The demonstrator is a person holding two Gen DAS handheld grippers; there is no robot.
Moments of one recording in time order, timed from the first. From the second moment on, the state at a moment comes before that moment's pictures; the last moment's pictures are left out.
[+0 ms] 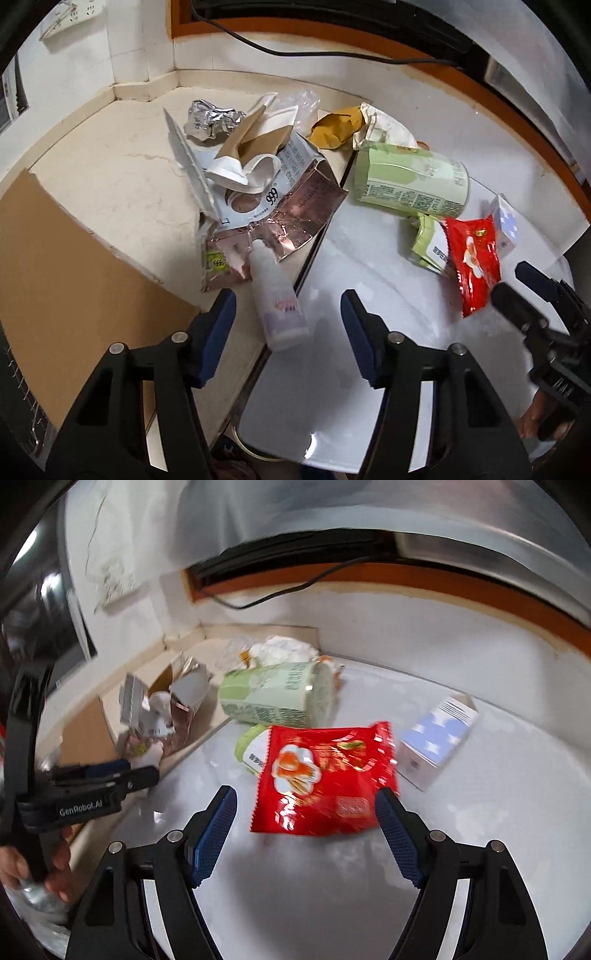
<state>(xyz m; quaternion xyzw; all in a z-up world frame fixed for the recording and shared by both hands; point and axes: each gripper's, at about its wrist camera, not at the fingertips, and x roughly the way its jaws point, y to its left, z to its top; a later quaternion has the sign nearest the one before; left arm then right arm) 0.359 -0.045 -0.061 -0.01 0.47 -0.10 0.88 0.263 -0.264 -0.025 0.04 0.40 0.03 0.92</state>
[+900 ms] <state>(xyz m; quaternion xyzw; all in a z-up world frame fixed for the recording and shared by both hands) 0.307 -0.037 -0.045 -0.01 0.45 -0.12 0.88 0.216 -0.283 -0.010 0.10 0.38 0.06 0.92</state>
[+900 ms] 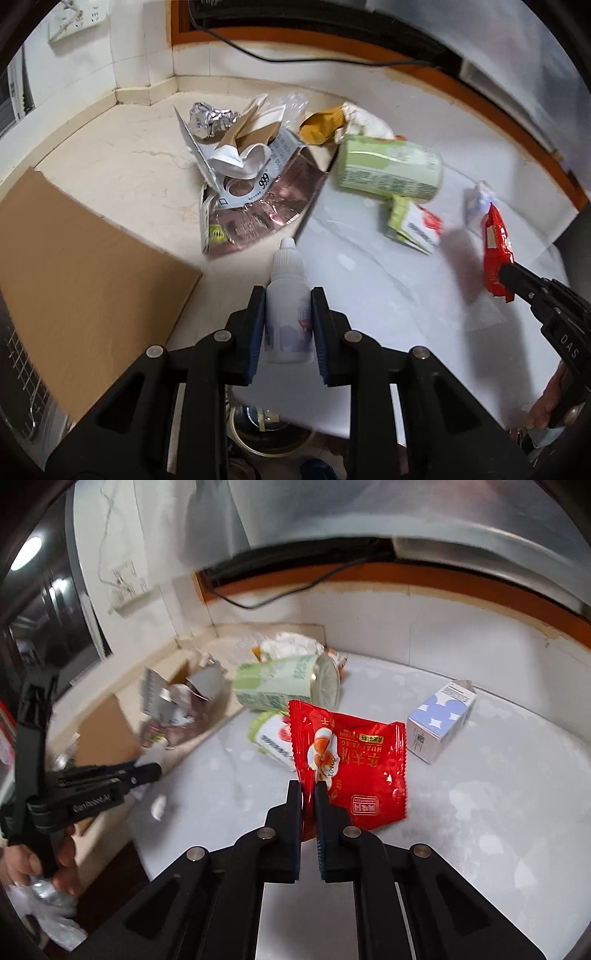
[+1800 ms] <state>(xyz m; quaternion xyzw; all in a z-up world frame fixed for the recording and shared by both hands) 0.049 0.040 -0.039 -0.06 0.40 -0.12 0.91 -0.016 -0.135 0.014 0.09 0.36 0.23 0.90</state>
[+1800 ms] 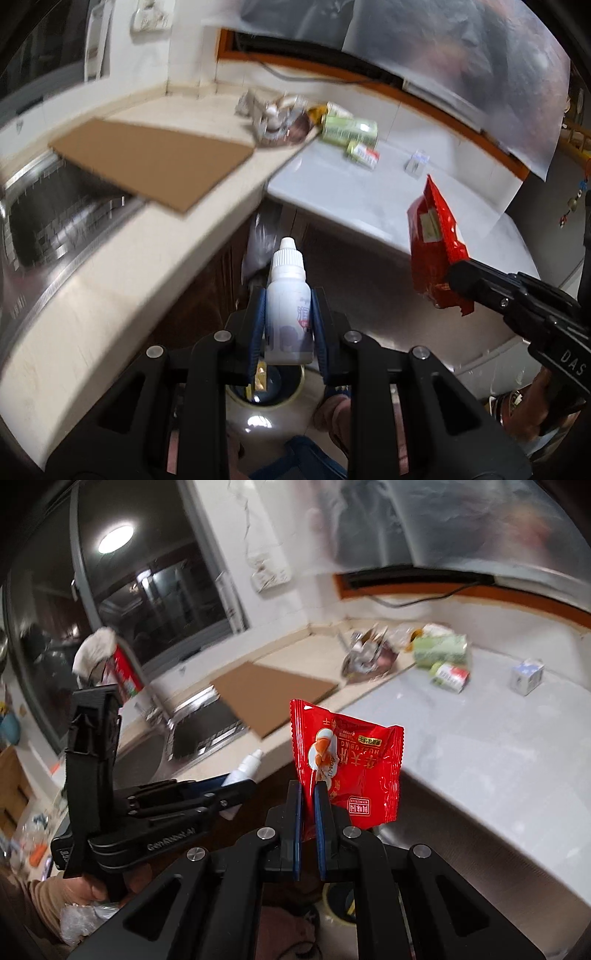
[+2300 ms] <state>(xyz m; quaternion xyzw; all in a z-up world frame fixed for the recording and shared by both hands) 0.051 0.030 -0.137 -0.03 0.47 -0.11 0.87 0.000 -0.112 -0.127 0.07 0.48 0.24 0.84</state>
